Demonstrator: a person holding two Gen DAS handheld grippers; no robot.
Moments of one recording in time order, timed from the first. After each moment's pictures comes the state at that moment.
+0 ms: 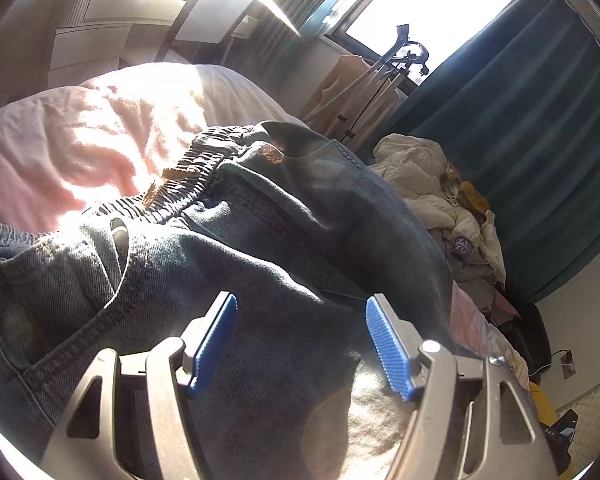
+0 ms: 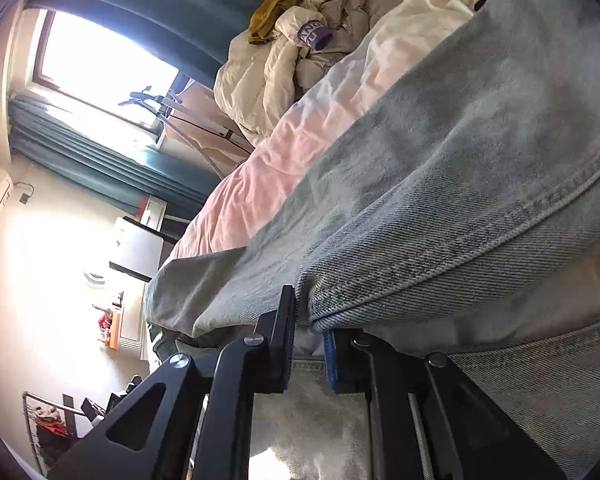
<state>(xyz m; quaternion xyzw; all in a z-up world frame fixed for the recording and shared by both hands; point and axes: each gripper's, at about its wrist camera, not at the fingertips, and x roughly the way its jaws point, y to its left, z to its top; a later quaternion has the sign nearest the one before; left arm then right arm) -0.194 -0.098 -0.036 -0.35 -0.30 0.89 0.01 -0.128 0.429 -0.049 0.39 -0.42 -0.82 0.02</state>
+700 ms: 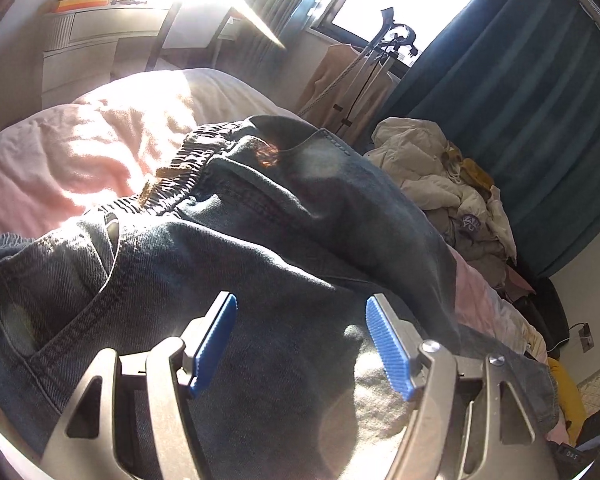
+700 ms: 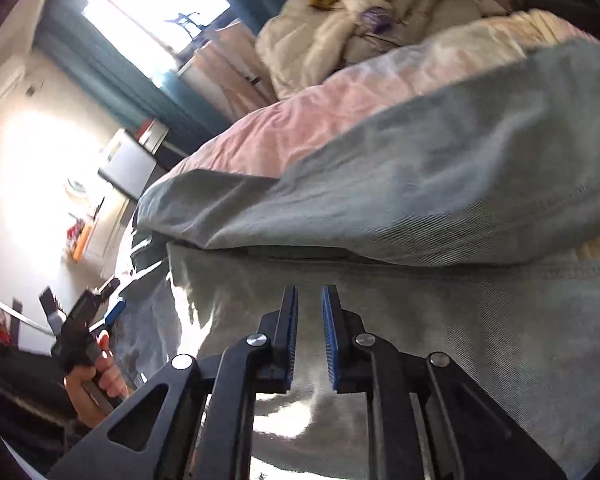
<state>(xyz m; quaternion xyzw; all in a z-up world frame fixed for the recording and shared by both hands) -0.193 -0.081 -0.033 -0.36 -0.24 0.90 0.01 -0.099 0.333 -0.014 0.45 -0.25 -0.86 0.09</state>
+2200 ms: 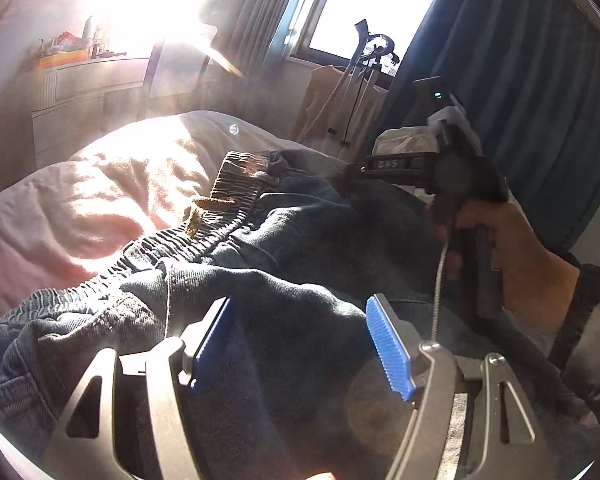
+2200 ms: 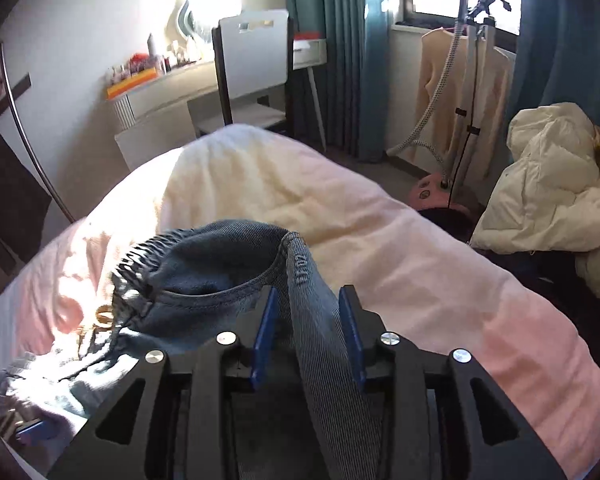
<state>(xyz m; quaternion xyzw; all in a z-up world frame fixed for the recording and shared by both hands) -0.202 -0.104 -0.052 -0.31 -0.16 0.94 0.01 -0.421 0.026 -0.020 0.38 0.05 -0.88 0.27</state>
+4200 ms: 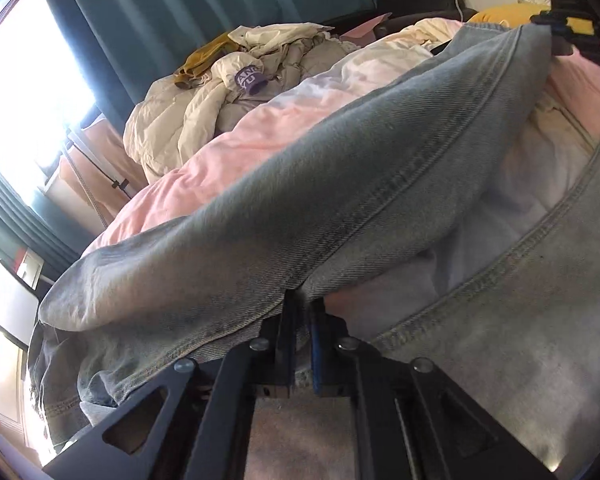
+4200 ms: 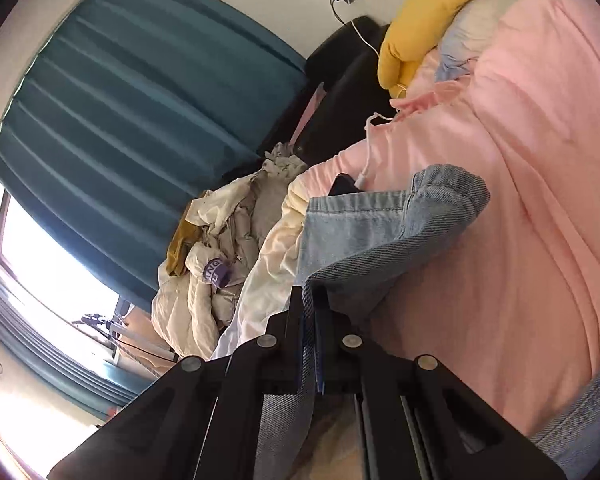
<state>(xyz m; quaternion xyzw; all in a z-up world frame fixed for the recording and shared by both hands) -0.190 0.246 -0.068 -0.33 0.32 0.84 0.28 -0.038 0.618 -0.051 0.12 -0.49 -0.82 -0.26</state>
